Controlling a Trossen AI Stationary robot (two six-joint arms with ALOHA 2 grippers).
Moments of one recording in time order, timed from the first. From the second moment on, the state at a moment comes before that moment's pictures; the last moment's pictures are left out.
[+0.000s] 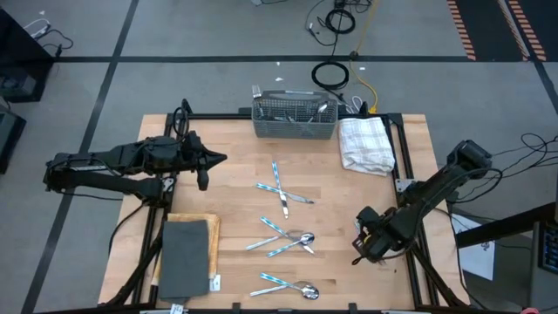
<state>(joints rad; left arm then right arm) 0.05 0.73 0.81 -0.46 -0.21 -0.25 0.74 1.42 0.81 -0.97 0.11 1.66</state>
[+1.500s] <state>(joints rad) 0.05 0.76 0.81 -0.50 -0.32 -0.25 0.18 1.56 1.21 -0.90 0.41 0.86</state>
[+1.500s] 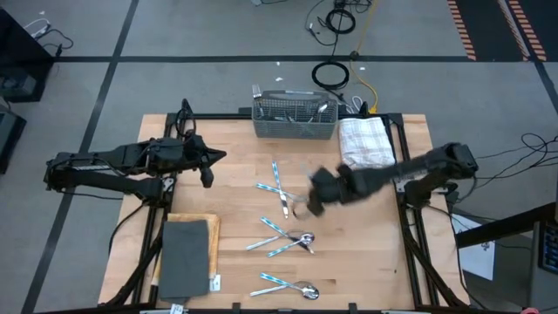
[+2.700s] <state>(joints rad) 0.05 0.76 0.81 -0.57 -0.48 -0.26 -0.31 2.06 1.86 -0.23 1.01 -1.69</state>
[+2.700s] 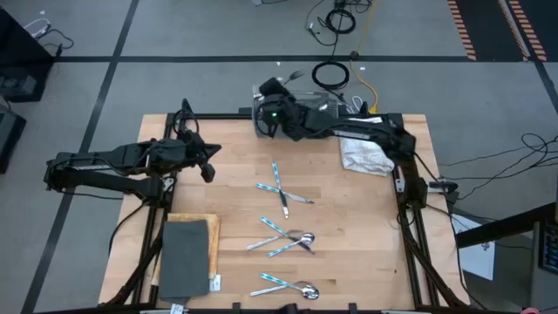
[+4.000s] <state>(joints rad) 0.05 0.76 0.81 -0.67 -0.56 -0.22 -0.37 2.17 1.87 -0.10 0.76 -2.31</state>
